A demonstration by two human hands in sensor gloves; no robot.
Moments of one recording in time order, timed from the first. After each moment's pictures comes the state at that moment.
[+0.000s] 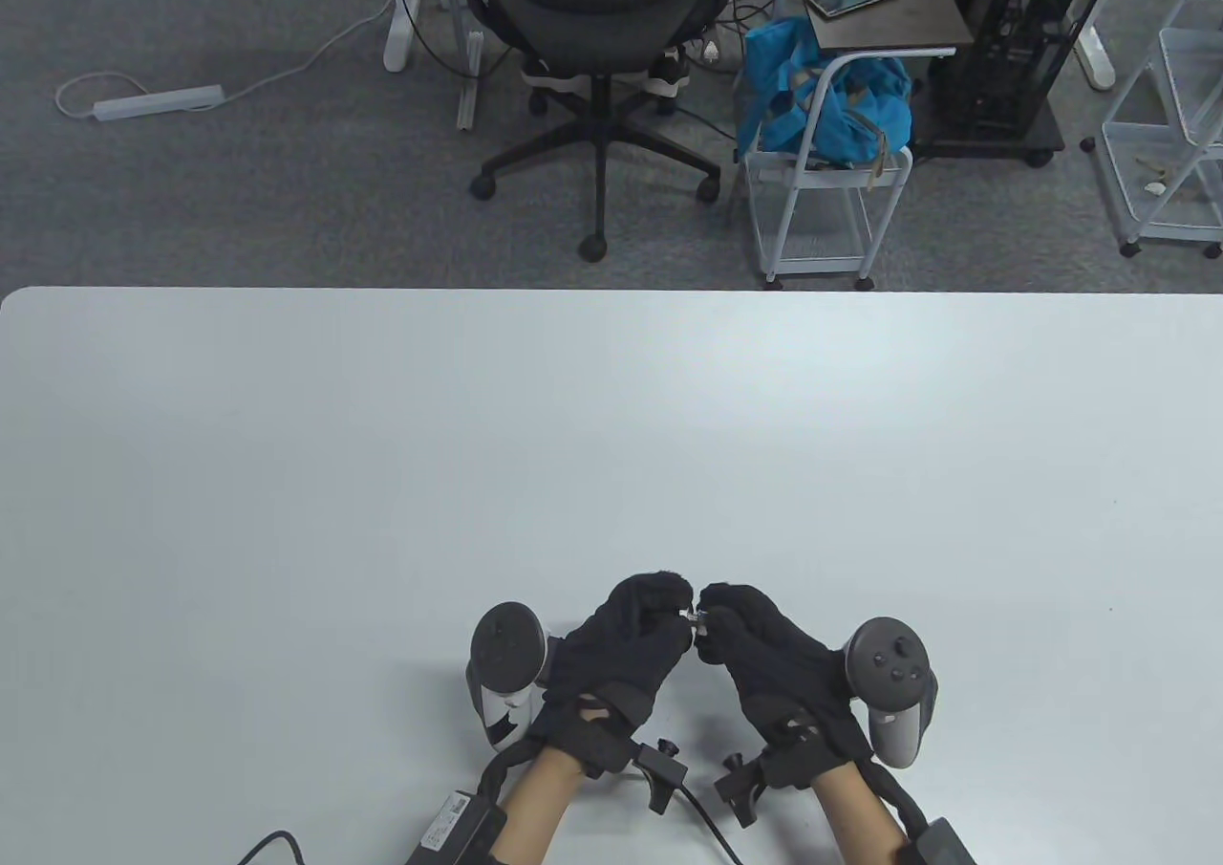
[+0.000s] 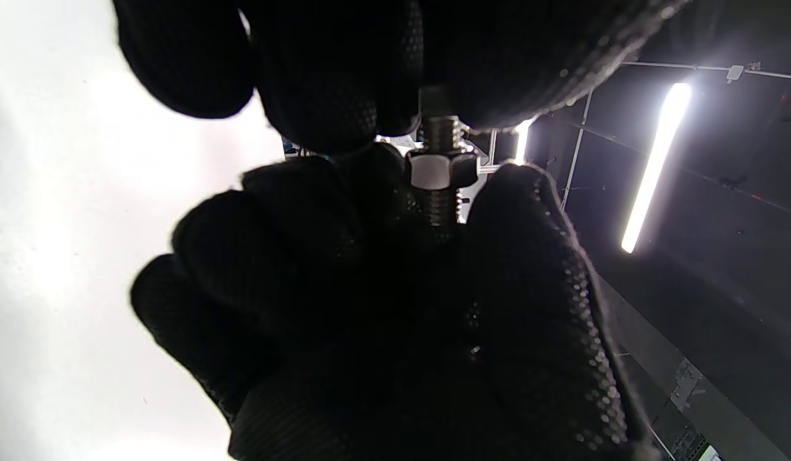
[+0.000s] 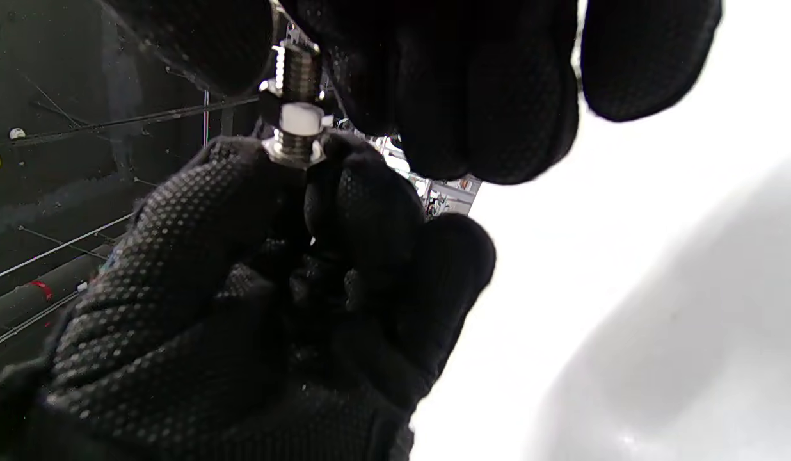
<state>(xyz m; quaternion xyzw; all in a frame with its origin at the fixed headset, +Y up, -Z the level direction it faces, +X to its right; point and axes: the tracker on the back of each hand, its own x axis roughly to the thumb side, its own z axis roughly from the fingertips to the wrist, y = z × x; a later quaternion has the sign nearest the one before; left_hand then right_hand) -0.077 -0.752 -0.209 -0.05 -0.11 0.69 0.71 0.150 -0.744 -0.197 0.08 0.03 0.78 0.62</state>
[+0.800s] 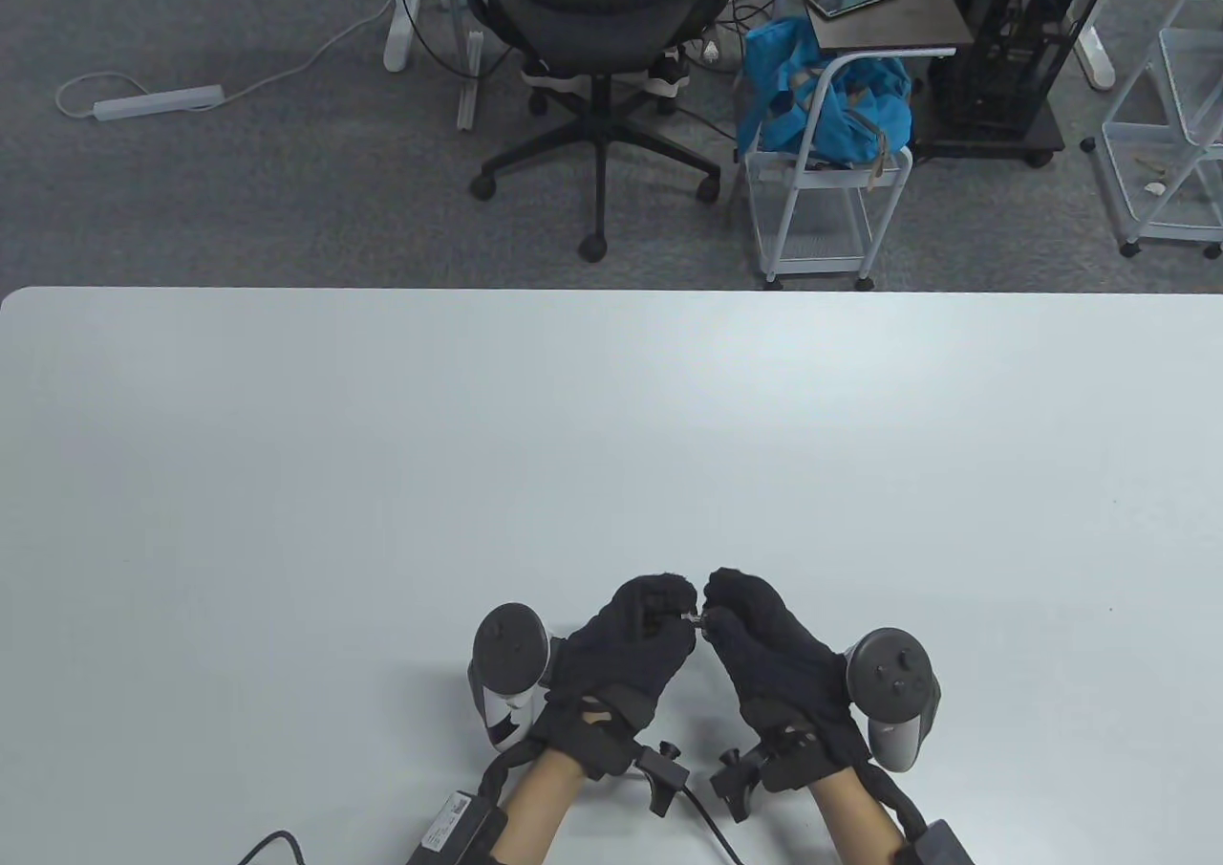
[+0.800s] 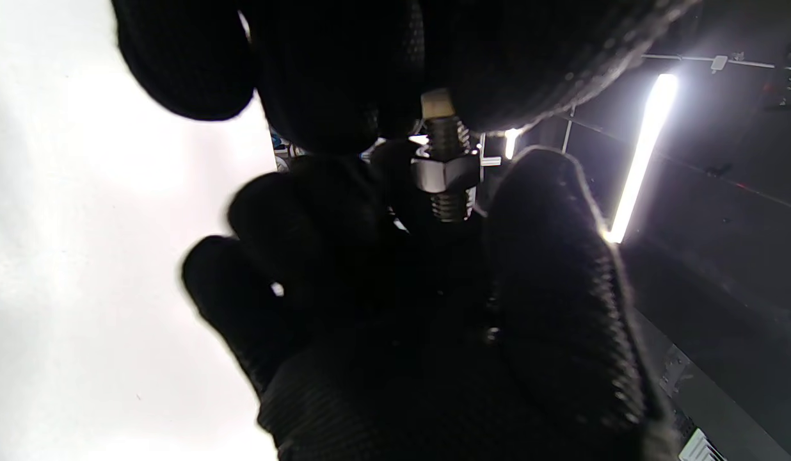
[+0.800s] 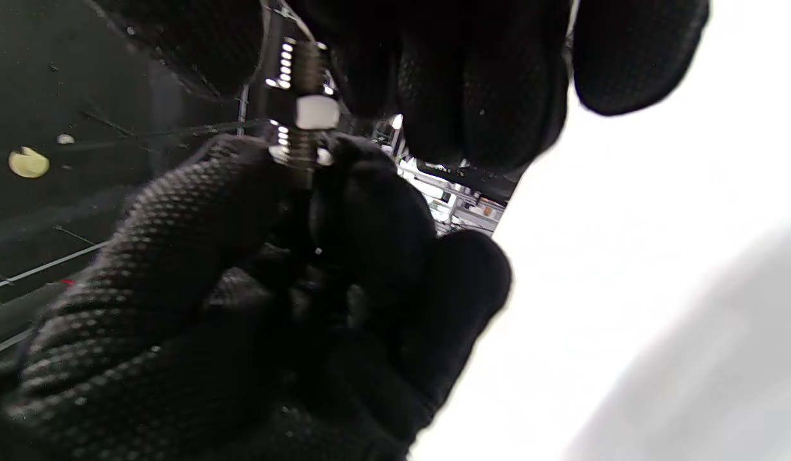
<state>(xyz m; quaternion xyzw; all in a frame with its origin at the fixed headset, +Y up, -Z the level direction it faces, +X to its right) -0.074 -0.749 -0.208 -0.05 -0.12 0.69 0.71 0.150 -0.738 -0.195 0.09 -0.01 0.79 0.61</state>
